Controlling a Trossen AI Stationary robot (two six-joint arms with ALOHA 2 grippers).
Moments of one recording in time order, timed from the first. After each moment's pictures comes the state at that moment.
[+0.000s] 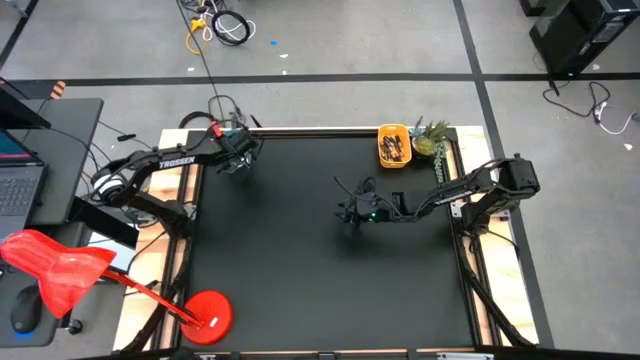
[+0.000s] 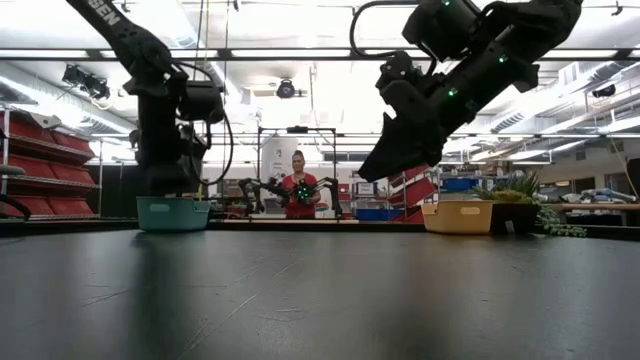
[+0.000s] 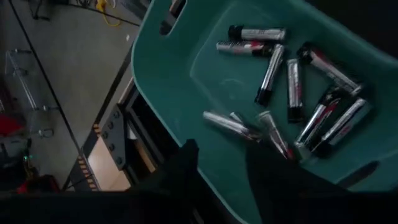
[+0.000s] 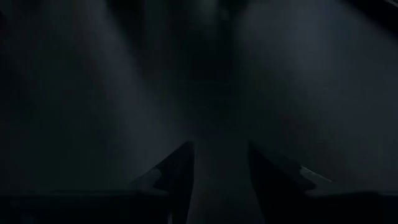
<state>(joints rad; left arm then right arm) 0.72 1.39 0.76 -0.65 -0.62 0.07 0.02 1.59 0.75 0.16 0.28 0.29</state>
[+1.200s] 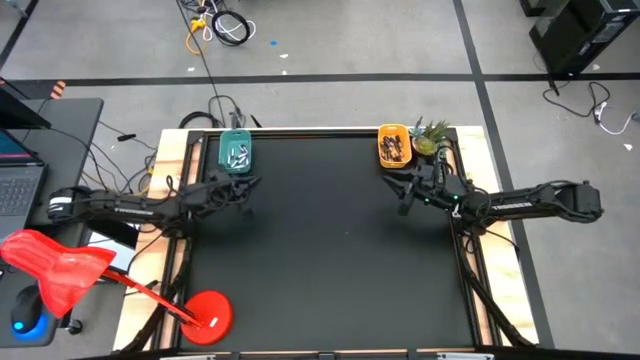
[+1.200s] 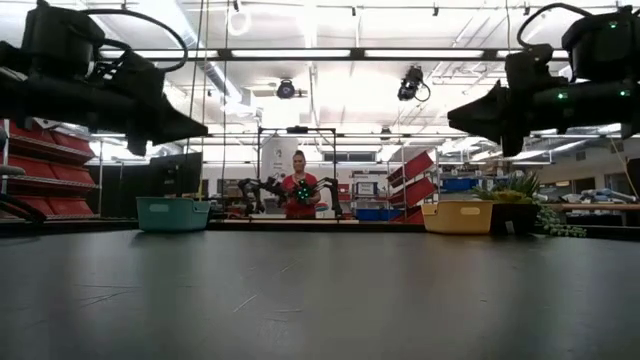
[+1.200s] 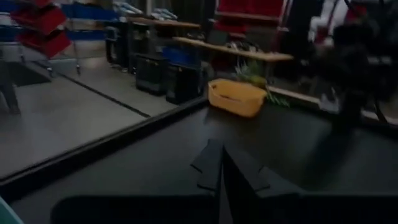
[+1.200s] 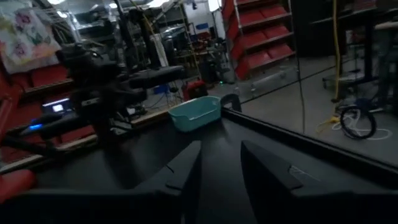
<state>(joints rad) 0.16 0.74 0.01 0.71 -0.43 -0.16 -0.28 0.87 0.01 0.90 0.16 0.24</state>
